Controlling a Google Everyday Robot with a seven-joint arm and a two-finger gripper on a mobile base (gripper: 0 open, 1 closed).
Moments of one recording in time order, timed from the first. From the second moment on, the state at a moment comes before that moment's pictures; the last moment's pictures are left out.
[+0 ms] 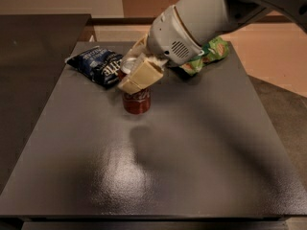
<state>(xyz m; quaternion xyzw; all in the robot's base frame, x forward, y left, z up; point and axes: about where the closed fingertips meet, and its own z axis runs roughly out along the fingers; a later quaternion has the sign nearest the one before) 0.476 0.036 0.966 -0.65 0.64 0.25 0.31</state>
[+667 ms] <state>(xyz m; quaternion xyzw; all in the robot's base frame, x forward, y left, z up) 0.555 0.056 0.947 -0.61 0.67 0.26 0.33</state>
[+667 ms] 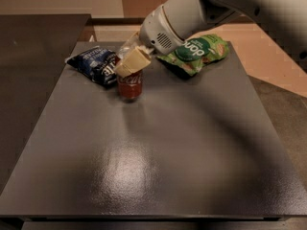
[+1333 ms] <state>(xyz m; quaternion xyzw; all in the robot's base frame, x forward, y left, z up) 0.600 0.059 0.923 -0.60 0.69 0.24 0.33</state>
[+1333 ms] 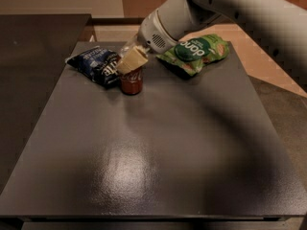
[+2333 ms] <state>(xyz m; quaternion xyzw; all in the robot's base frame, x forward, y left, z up) 0.598 0.064 0.921 -0.60 0.68 0.24 0.33</state>
